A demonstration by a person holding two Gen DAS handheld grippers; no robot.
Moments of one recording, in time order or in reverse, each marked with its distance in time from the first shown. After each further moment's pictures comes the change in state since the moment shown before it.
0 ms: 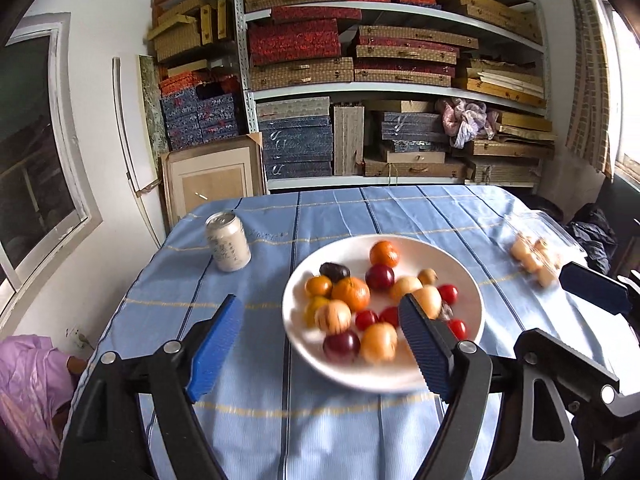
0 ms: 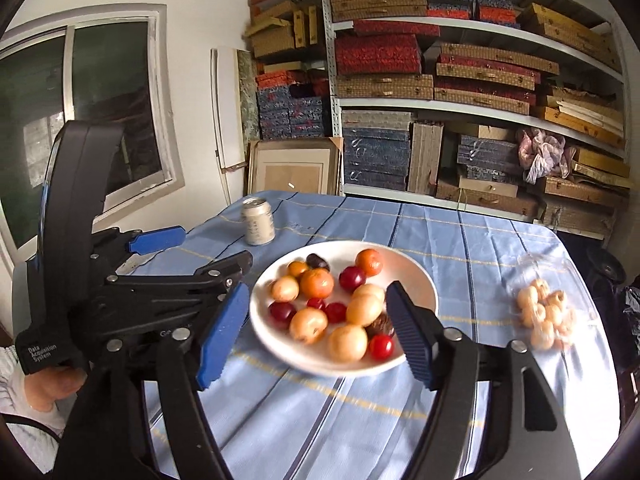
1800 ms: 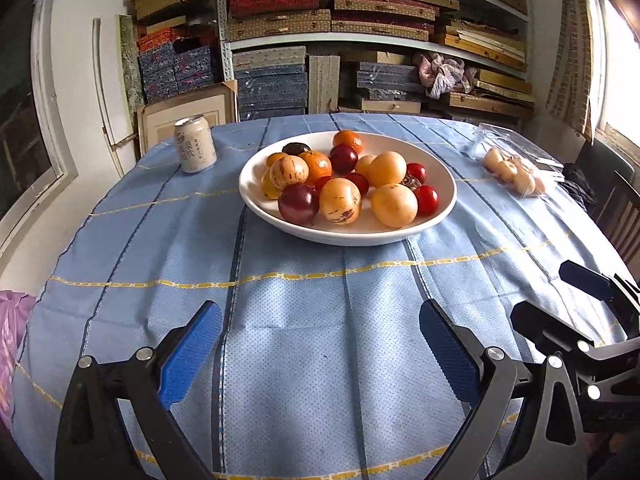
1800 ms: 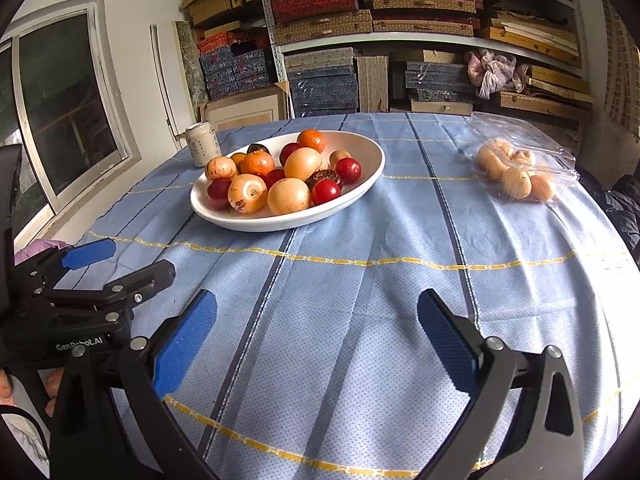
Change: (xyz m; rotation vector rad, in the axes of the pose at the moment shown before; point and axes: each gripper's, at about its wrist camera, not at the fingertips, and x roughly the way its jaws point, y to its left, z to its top) left arm 0.010 -0.025 -0.109 -0.003 0.134 -0.078; right arm 0.015 -0.037 -0.123 0.178 0.158 -0.120
